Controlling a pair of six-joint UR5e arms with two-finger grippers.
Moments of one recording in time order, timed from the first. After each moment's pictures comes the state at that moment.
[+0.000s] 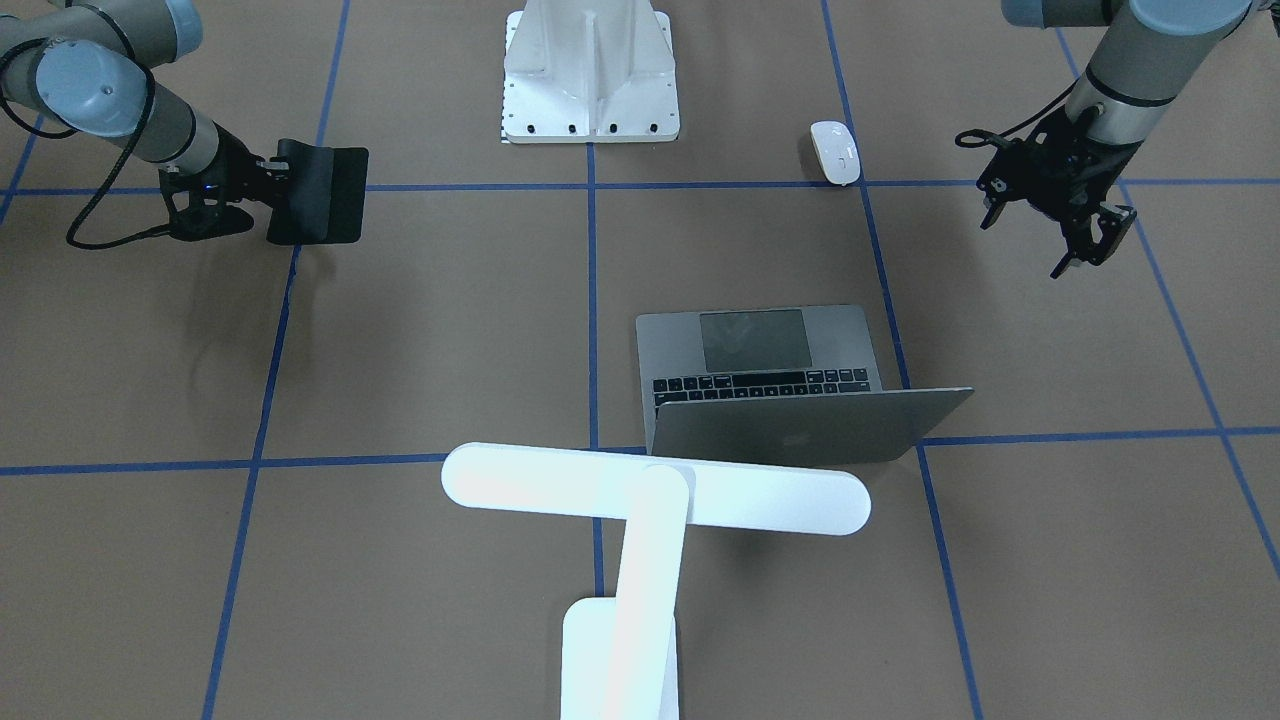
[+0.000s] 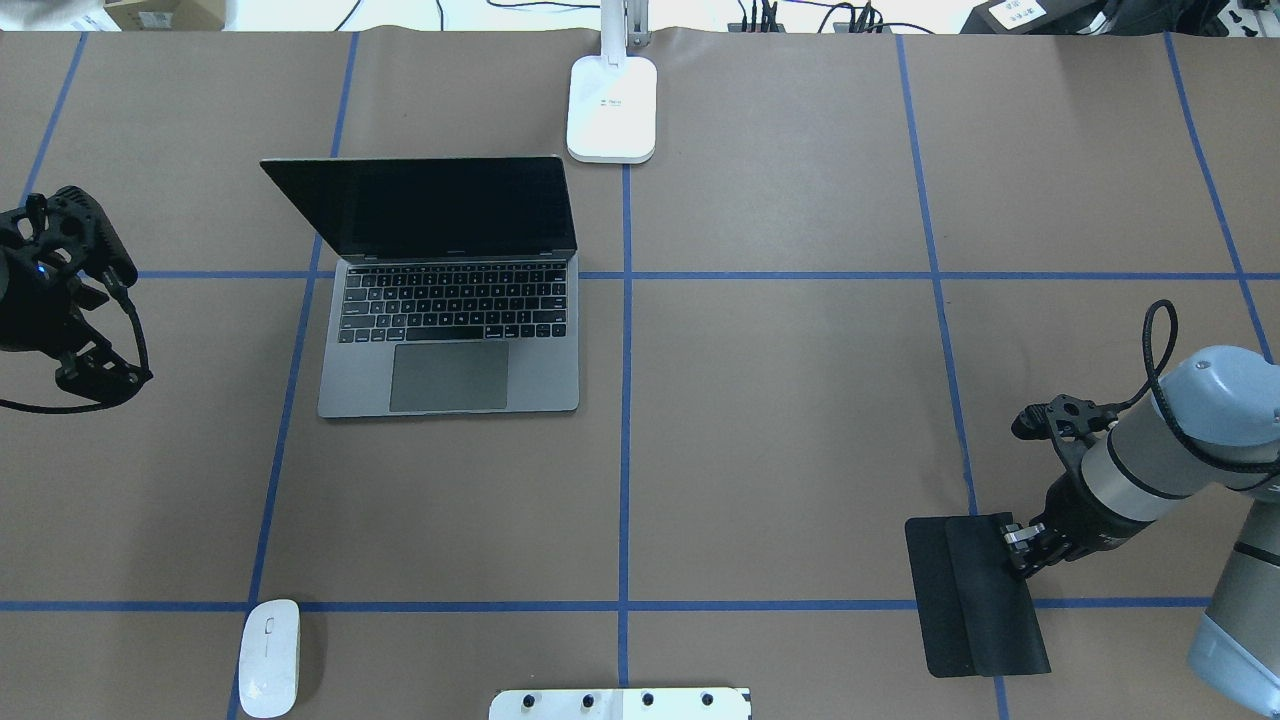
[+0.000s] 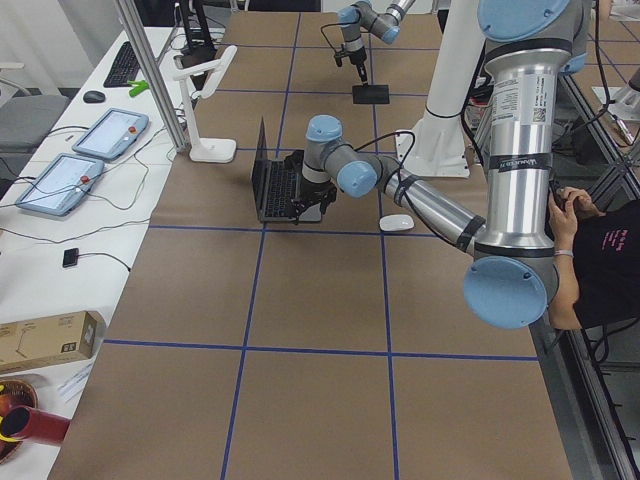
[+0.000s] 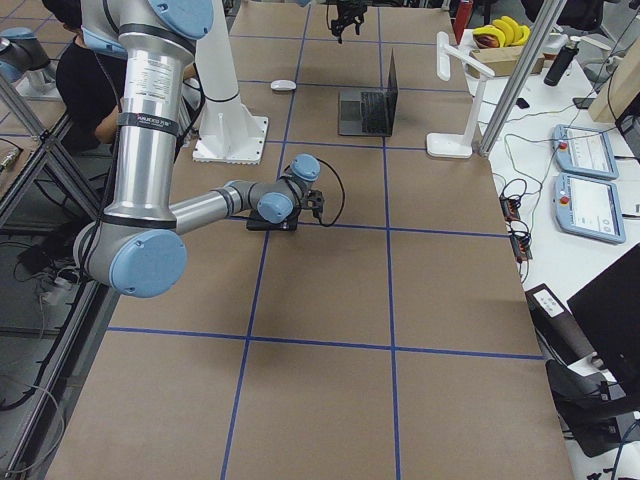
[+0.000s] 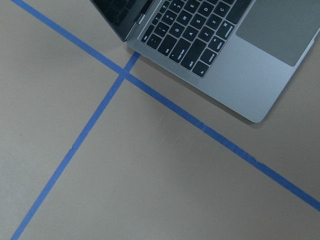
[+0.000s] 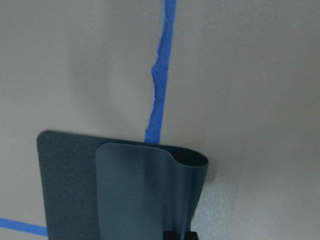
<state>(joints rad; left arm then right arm) -0.90 -1.55 -2.10 -1.72 -2.01 0.07 0.57 -1.73 1.93 -1.15 2.29 0.98</state>
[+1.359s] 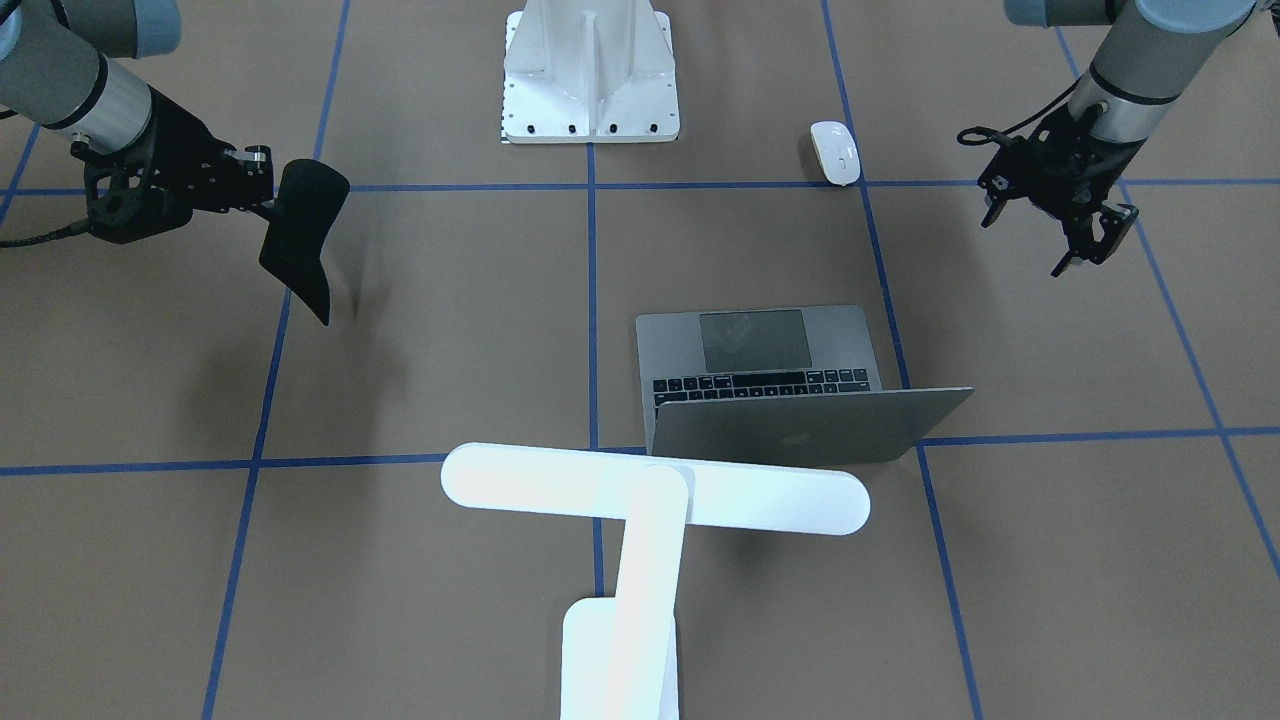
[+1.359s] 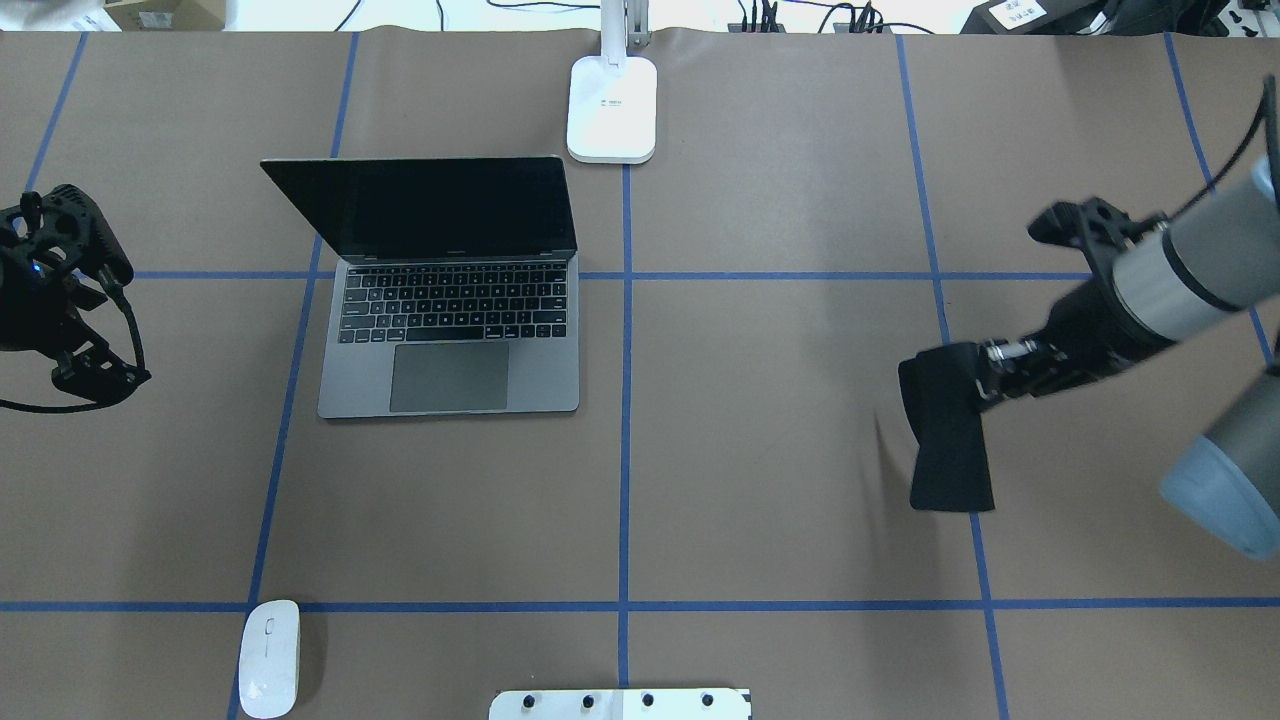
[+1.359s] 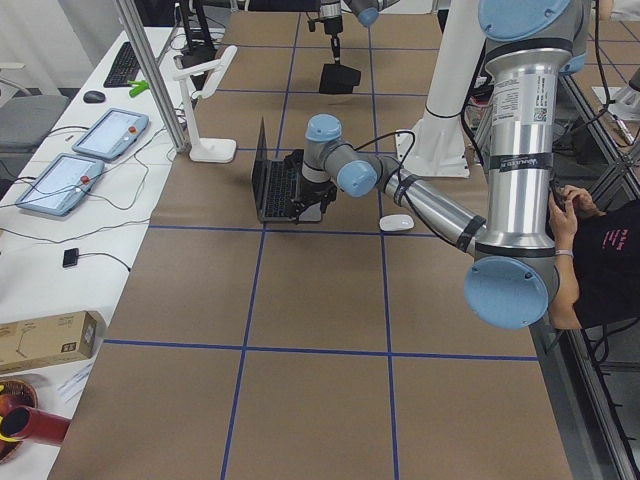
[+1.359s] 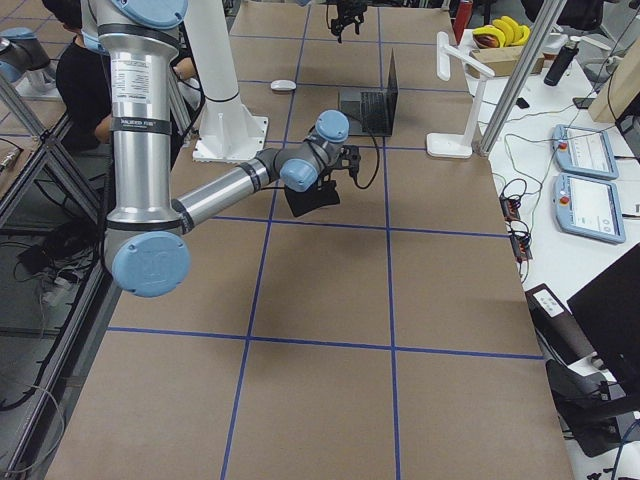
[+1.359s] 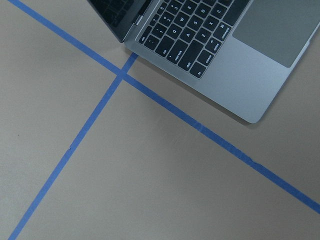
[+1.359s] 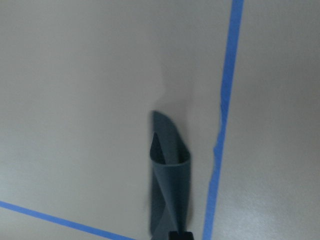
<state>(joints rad) -0.91 -1.55 -2.10 -1.72 -2.03 0.07 0.88 -1.44 2.04 -1.40 2.42 0.95</state>
